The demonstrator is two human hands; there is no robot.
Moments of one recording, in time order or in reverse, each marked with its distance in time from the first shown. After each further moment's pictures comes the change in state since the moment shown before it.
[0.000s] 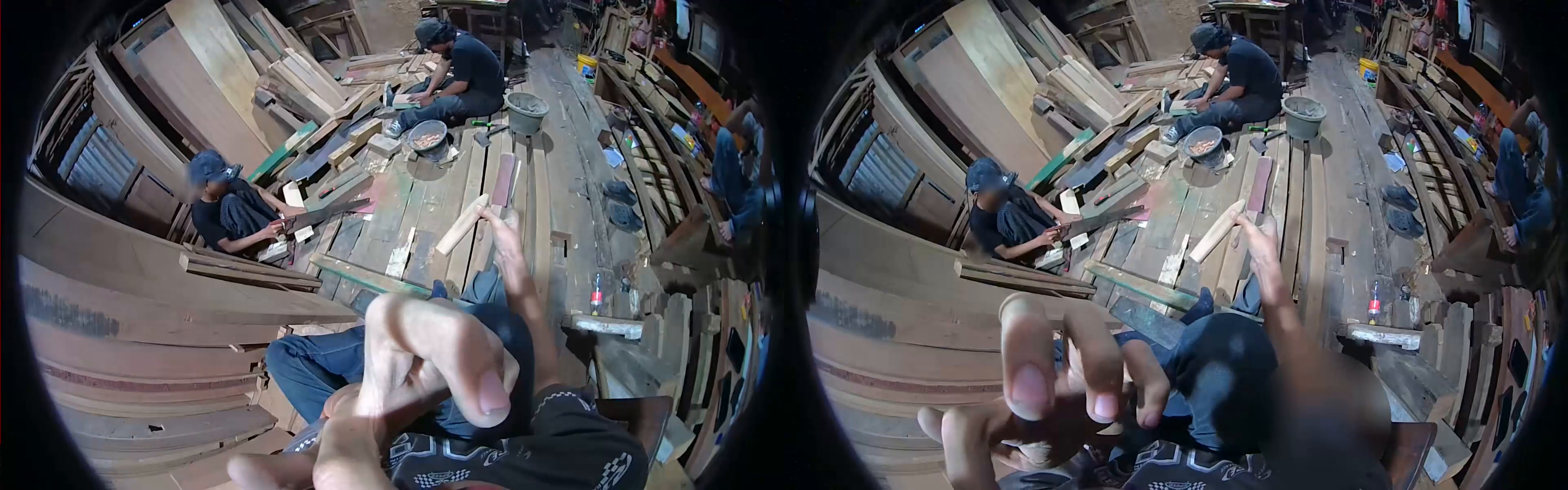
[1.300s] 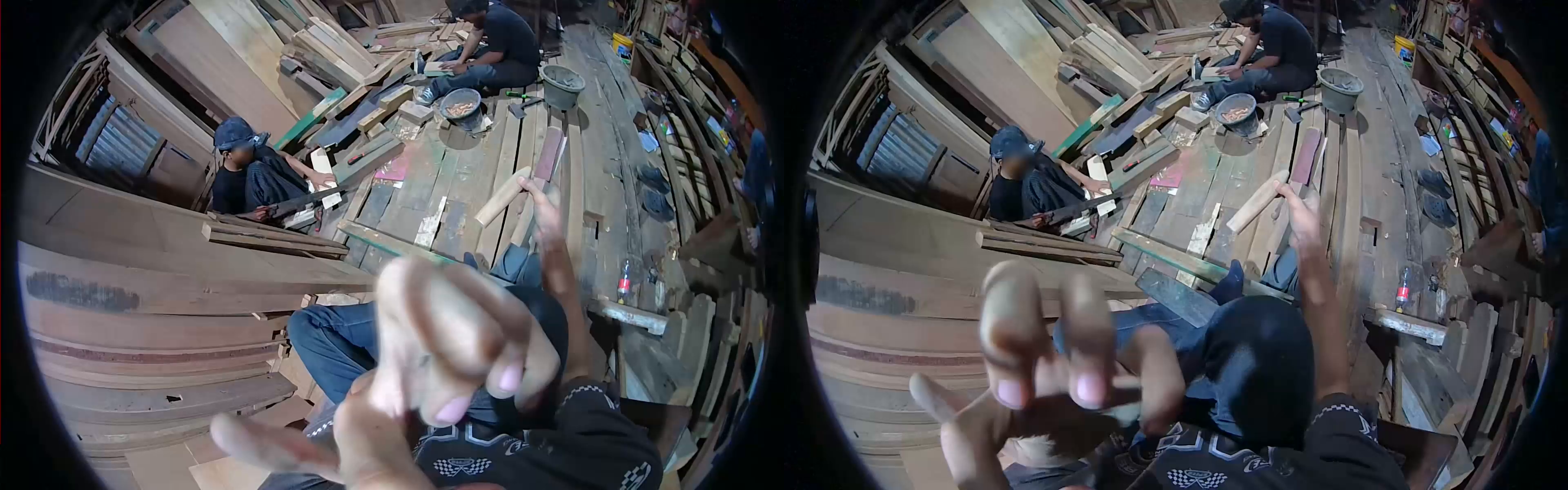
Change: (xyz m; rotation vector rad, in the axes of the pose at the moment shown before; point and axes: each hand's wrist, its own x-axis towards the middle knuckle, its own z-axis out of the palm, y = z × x) left_hand -0.022 -0.023 -0.025 -0.261 0.138 0.169; right_hand 0.012 0.012 -0.009 -0.026 0.006 0.044
